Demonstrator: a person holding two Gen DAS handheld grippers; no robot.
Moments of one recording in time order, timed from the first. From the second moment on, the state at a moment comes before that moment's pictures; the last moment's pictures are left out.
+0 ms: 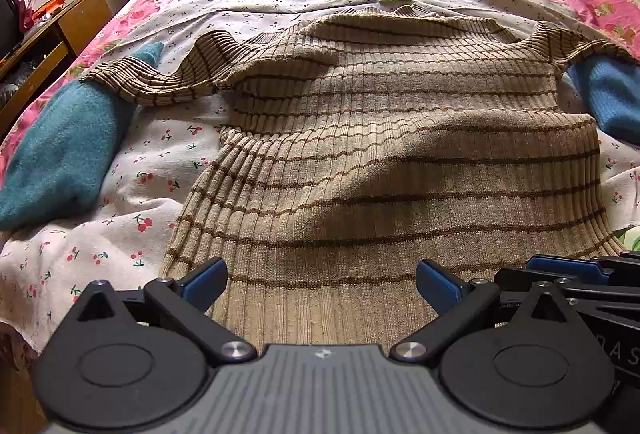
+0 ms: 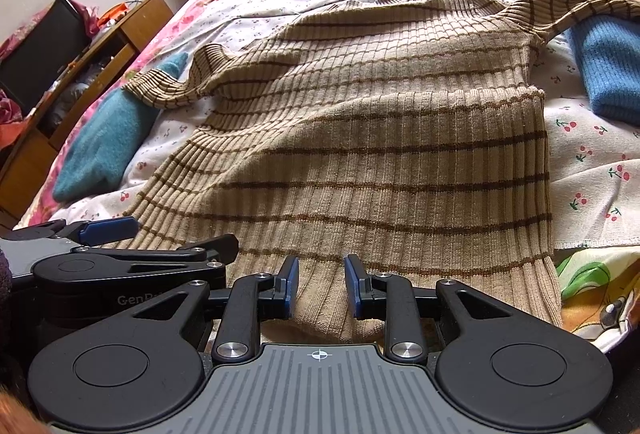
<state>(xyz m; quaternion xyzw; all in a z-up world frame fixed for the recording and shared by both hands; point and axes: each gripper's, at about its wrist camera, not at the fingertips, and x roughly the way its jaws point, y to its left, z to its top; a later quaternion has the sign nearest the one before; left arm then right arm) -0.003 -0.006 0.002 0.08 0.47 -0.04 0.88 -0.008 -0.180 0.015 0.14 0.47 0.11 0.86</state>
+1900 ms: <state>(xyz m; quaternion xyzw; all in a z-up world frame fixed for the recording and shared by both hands) 0.172 -0.235 0.006 0.10 0.40 -0.23 0.88 0.153 -0.530 0.004 0.43 0.31 -0.17 0.83</state>
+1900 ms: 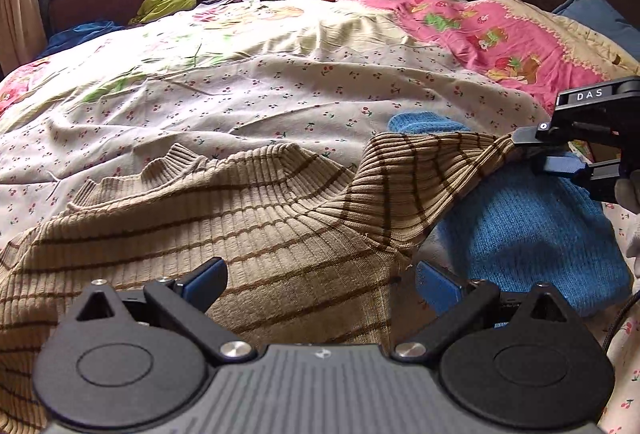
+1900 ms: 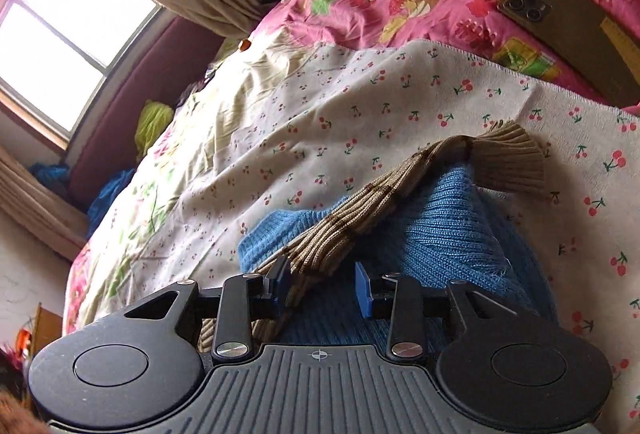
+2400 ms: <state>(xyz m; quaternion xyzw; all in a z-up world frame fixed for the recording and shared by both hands) 0.186 -0.260 -0.035 0.09 0.42 -0.30 0.85 0.174 -0.538 0.020 0.47 0.22 -0.16 0.84</state>
